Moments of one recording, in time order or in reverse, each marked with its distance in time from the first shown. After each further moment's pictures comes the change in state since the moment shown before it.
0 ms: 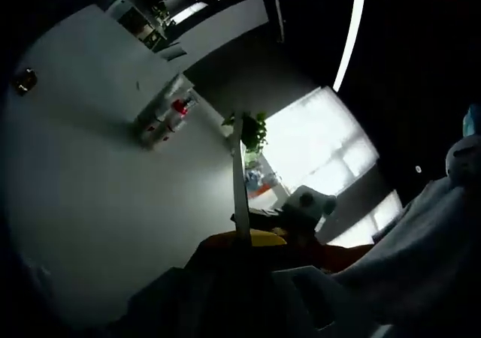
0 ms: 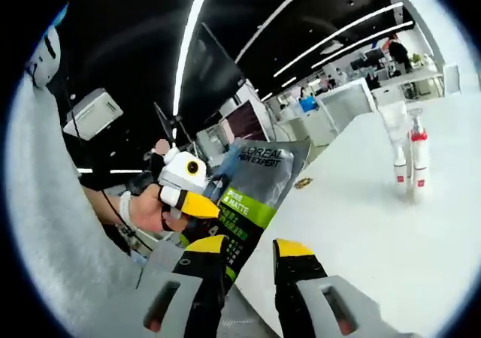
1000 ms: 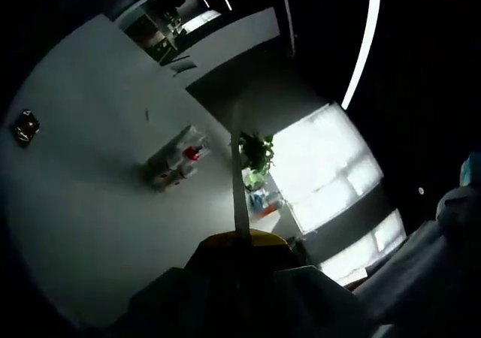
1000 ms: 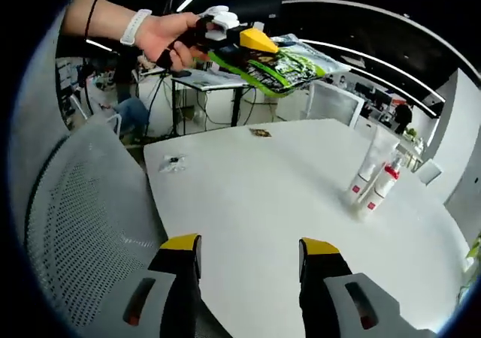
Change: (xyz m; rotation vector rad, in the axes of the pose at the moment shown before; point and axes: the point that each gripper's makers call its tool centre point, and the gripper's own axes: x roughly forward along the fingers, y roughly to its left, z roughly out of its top) left arm -0.006 0.016 0.108 -0.055 -0.059 0.020; right arm 0.007 -0.031 -0.071 -0.510 0.341 -0.279
